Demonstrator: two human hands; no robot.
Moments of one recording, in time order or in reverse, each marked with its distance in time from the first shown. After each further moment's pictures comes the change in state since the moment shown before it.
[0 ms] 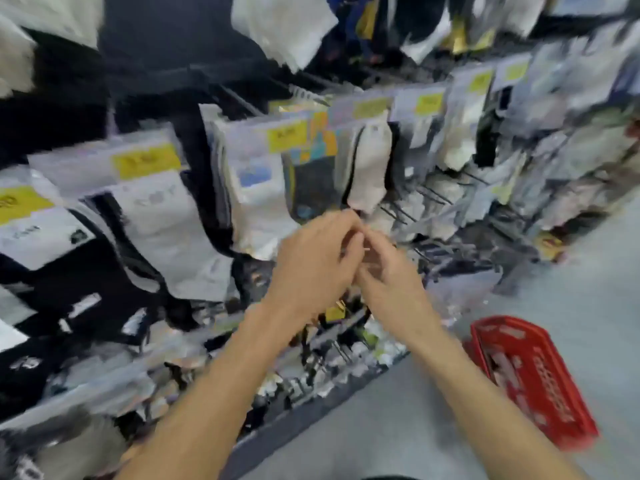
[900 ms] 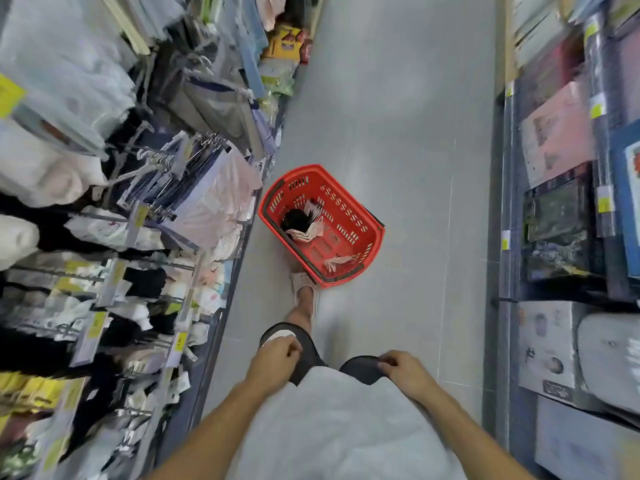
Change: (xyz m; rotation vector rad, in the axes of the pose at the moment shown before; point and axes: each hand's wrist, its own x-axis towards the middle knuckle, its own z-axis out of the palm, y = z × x) left_hand -0.085 0.123 0.560 0.013 -1.473 -0.242; right_hand -0.373 0.398 -0.298 0.040 0.049 1.636
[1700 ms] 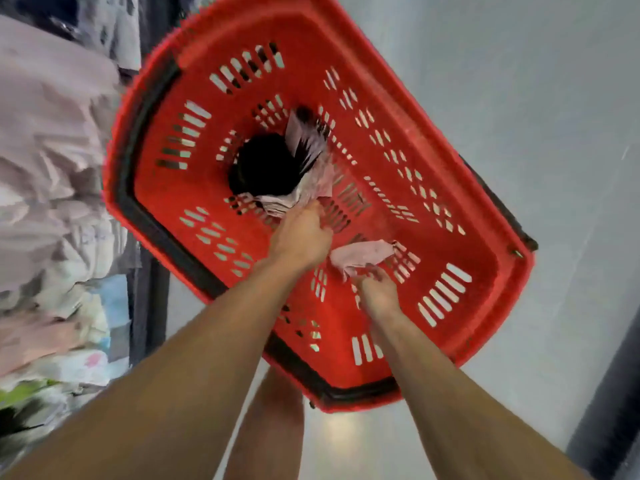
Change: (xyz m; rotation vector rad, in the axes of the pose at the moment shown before) left_hand 0.633 0.002 0.056 0.001 0.002 -0.112; right_hand 0.596 -0.094 0.031 0.836 0.096 0.443
